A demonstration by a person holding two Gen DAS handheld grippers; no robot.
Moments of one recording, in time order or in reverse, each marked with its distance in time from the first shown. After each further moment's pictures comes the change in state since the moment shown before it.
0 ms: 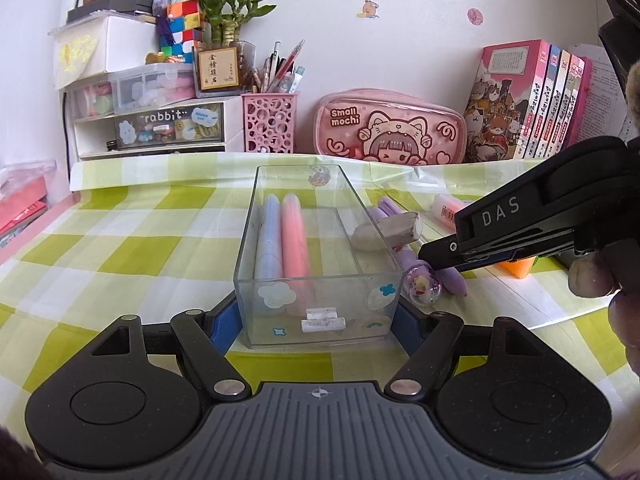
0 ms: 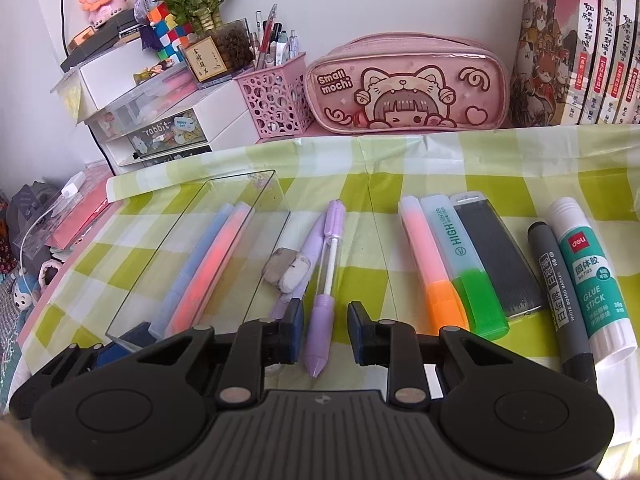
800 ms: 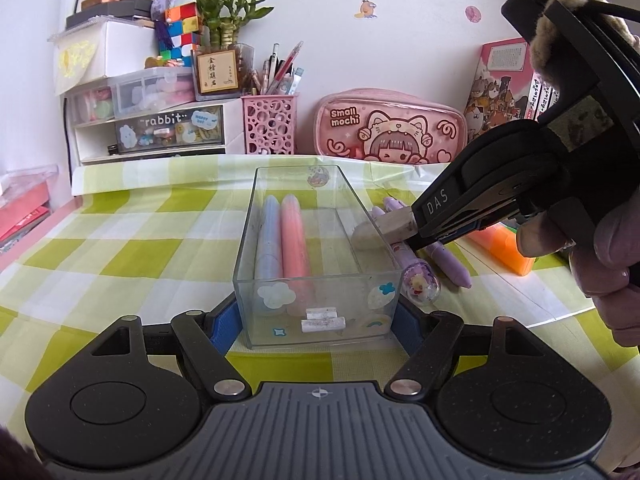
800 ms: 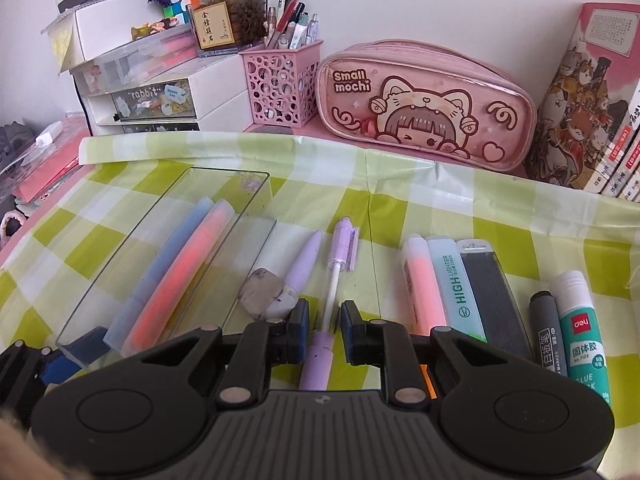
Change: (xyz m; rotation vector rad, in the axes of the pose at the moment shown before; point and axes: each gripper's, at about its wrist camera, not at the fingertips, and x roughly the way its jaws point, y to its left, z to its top) left arm 0.000 -0.002 -0.001 0.018 -0.005 0.011; right arm 0.030 0.018 0.027 -0.165 0.061 -0.109
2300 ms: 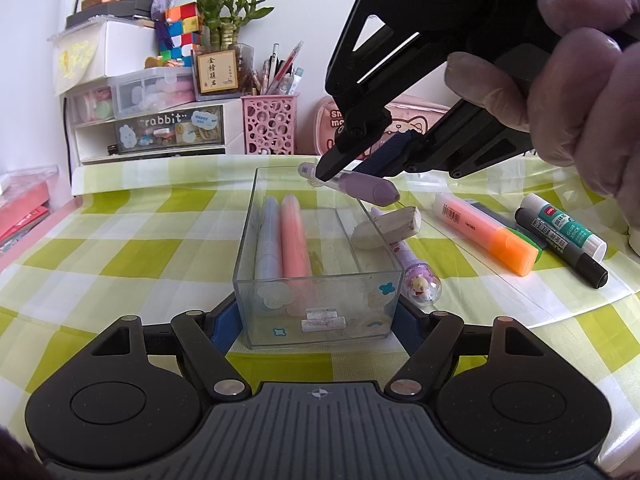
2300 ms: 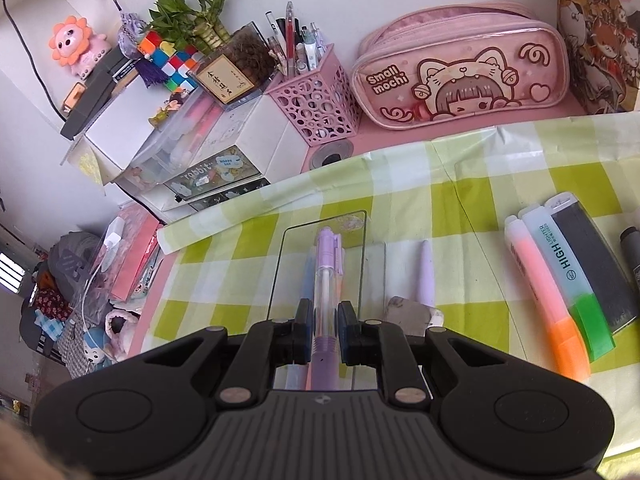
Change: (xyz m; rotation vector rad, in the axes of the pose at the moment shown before) left arm 0.001 0.000 0.000 -0.001 -0.001 0.000; right arm -0.015 0.012 0.043 0.403 0.081 0.277
